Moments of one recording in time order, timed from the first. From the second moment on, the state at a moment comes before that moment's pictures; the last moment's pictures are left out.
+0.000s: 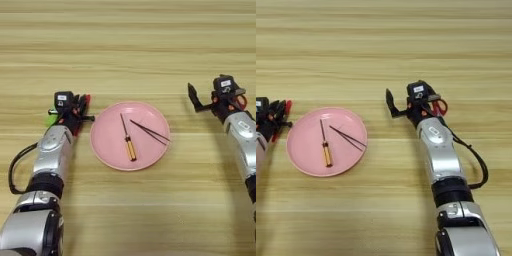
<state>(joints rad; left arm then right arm) -0.45 0.17 0.18 0.82 -0.18 -0.20 -0.25 -0.40 -0.17 -0.04 0.43 0.04 -0.07 0.21</state>
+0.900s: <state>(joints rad) -0.45 0.17 0.20 0.80 -0.18 -0.25 -0.24 -0.41 -0.17 -0.04 0.43 0.04 -0.07 0.20</state>
